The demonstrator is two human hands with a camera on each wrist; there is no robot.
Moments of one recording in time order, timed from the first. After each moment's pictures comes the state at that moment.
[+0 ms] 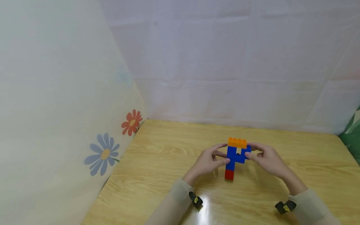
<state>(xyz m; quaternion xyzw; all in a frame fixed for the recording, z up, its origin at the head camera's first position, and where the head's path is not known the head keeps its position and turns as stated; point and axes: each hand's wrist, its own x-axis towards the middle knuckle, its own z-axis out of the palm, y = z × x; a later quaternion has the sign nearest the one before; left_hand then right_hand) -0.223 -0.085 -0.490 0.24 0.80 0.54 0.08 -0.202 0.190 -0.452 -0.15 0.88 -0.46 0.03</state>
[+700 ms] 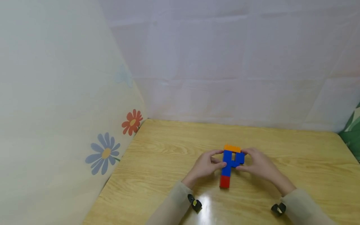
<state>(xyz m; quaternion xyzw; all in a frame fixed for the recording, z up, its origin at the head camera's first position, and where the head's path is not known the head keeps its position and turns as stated) -0.211 -0.088 -0.498 0.17 0.83 0.51 0.12 -0.202 0.172 -0.482 -0.19 0.93 -0.33 0.02</state>
